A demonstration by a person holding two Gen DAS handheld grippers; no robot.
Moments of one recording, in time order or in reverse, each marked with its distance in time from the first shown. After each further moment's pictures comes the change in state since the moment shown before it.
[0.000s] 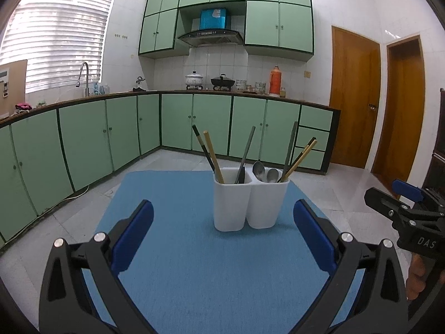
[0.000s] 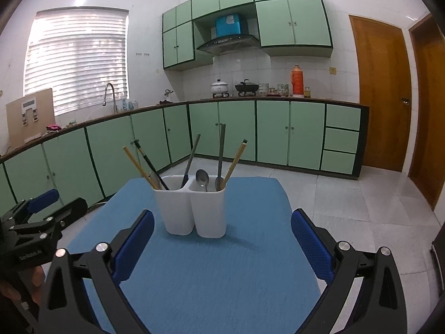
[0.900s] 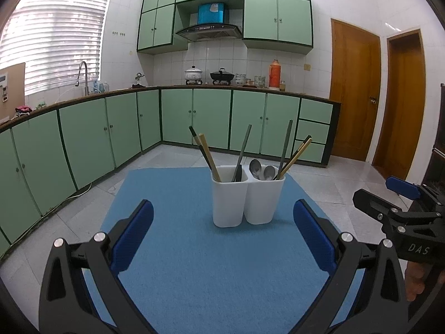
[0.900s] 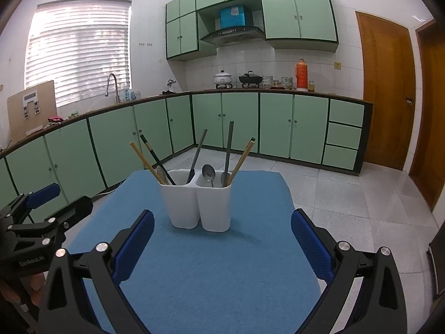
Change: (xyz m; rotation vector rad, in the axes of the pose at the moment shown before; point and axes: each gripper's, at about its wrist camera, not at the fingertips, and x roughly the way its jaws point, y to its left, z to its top) left arm -0.008 -0.011 0.014 0.017 0.042 0.011; right arm -0.002 0.008 0.013 -0.021 0.053 0.007
